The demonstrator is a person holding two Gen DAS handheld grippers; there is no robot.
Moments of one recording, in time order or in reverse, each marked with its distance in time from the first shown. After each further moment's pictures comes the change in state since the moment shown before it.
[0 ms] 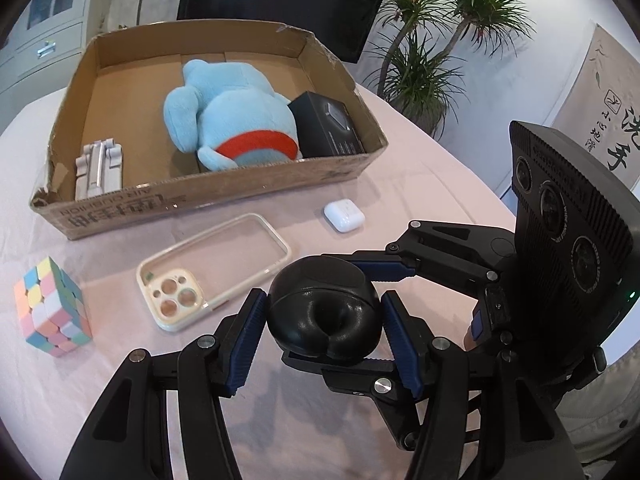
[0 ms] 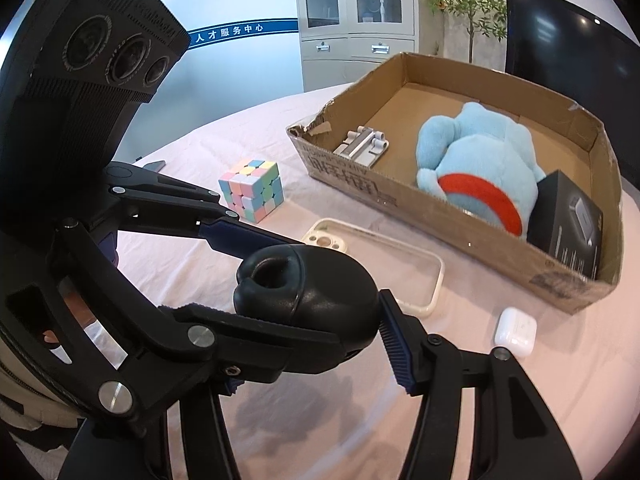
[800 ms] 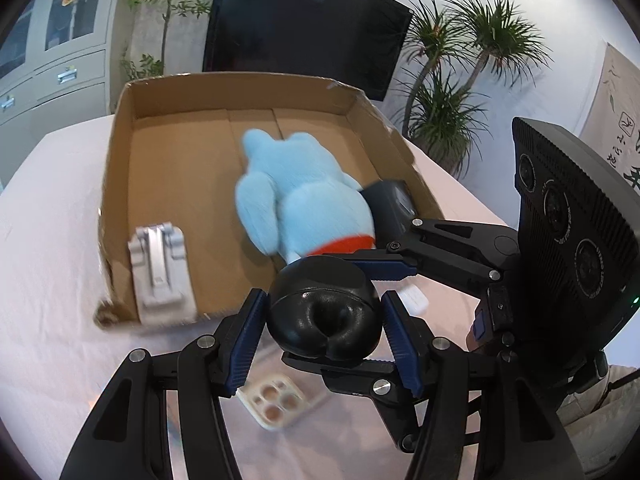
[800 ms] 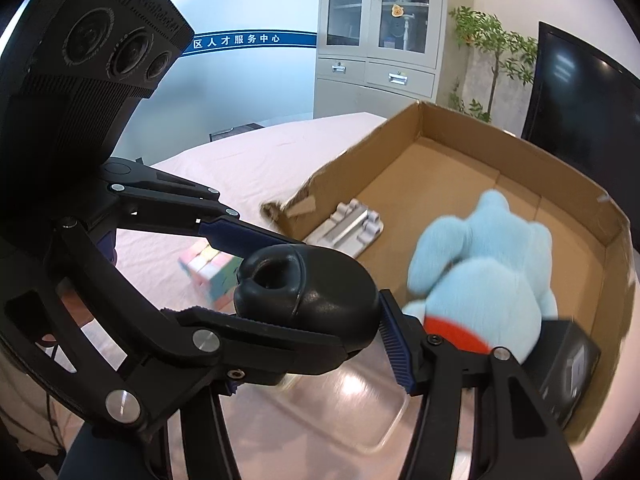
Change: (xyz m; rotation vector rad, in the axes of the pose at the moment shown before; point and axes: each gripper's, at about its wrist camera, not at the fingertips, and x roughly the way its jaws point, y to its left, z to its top) left arm -0.016 0.074 0.081 -0.012 -0.118 0.079; right arm 0.051 -0.028 0.099 -0.131 -0.053 -0.004
